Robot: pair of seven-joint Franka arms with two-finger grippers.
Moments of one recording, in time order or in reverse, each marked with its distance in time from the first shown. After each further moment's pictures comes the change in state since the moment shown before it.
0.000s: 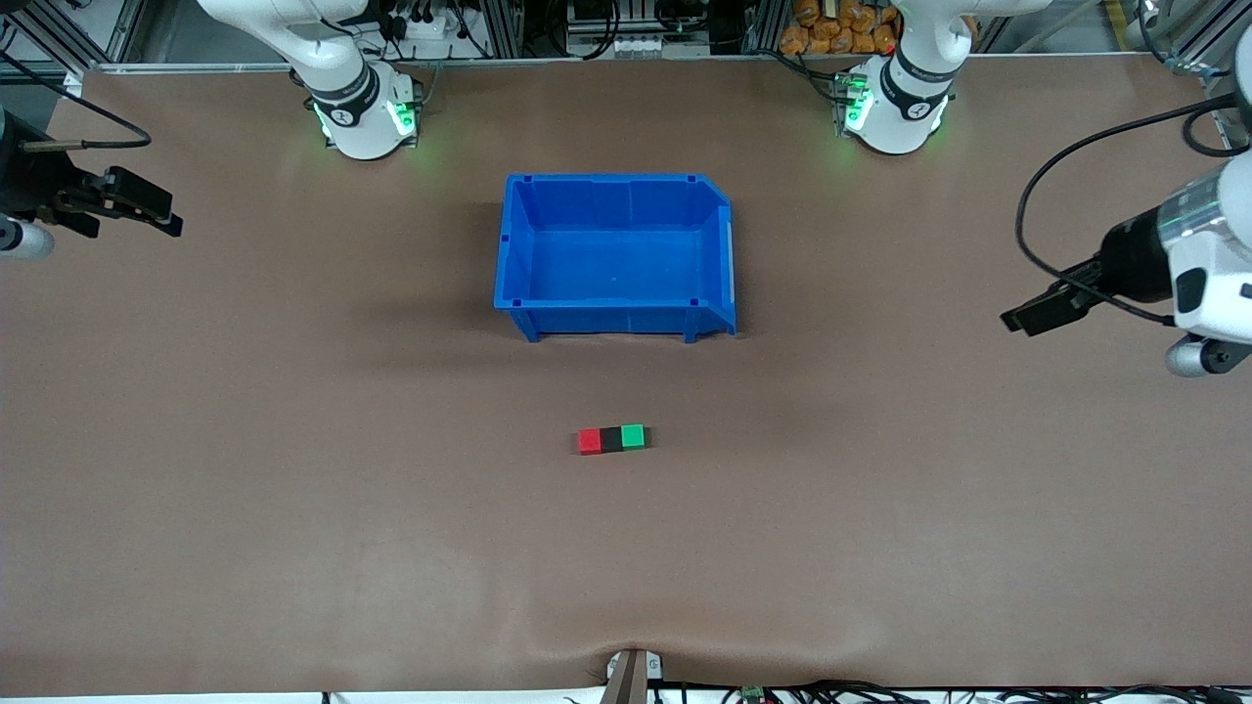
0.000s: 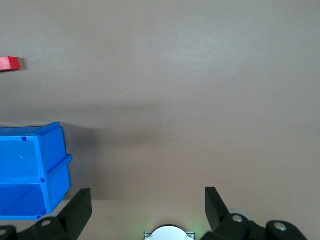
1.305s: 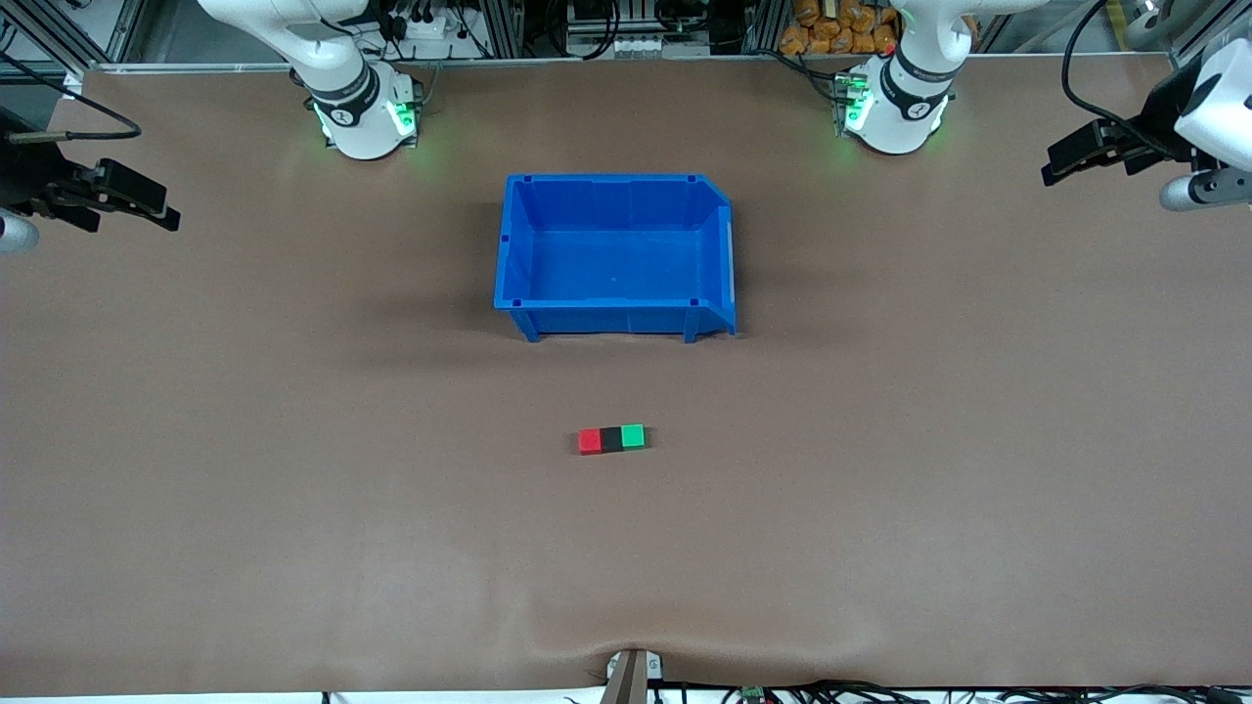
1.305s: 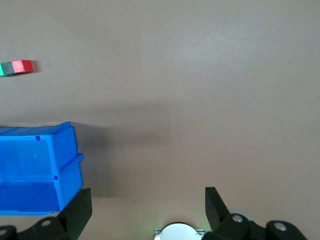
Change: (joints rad) left arm 0.047 -0.404 -0.008 -0.419 0.076 -0.010 0.425; right arm -0.006 0.000 -0.010 0.017 0.044 -0.021 0.013
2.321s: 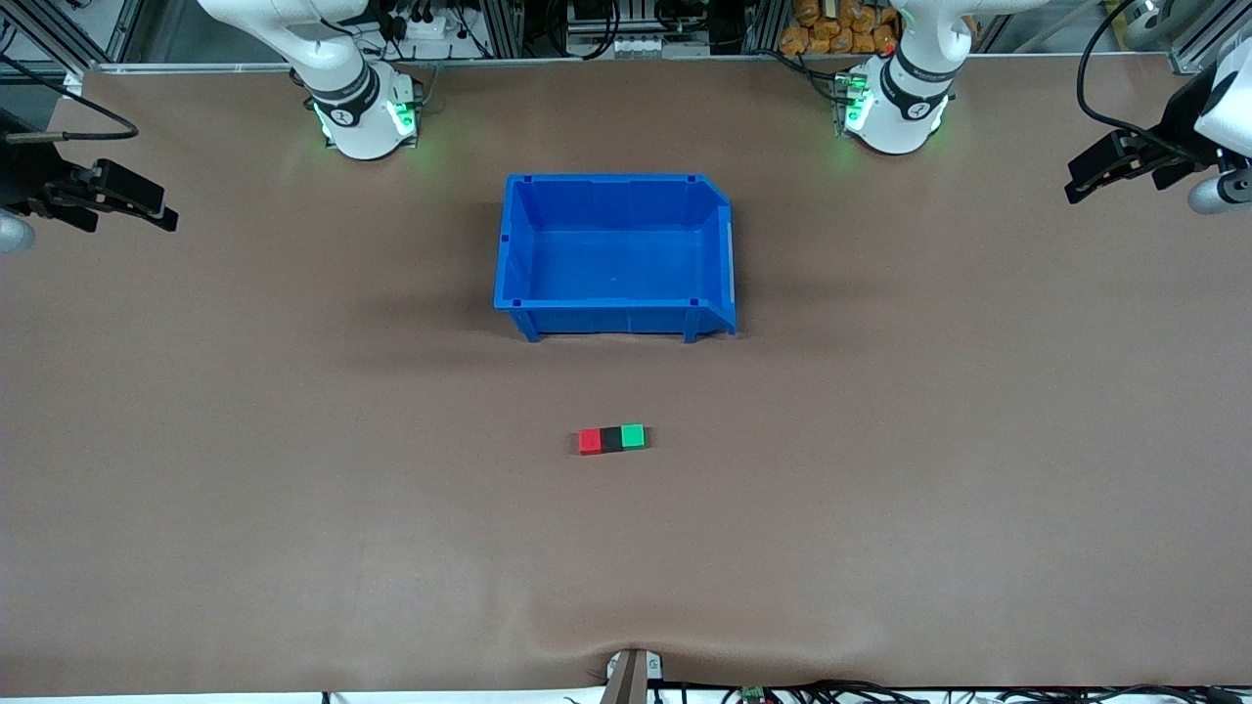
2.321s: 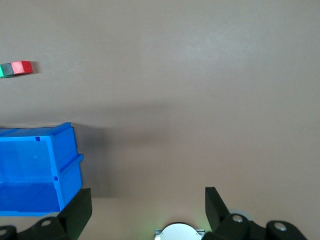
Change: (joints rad) left arm 0.001 0.003 -0.001 0.006 0.069 0.098 0.003; right arm -0.001 0.000 -0.003 0.000 0.001 0.000 0.001
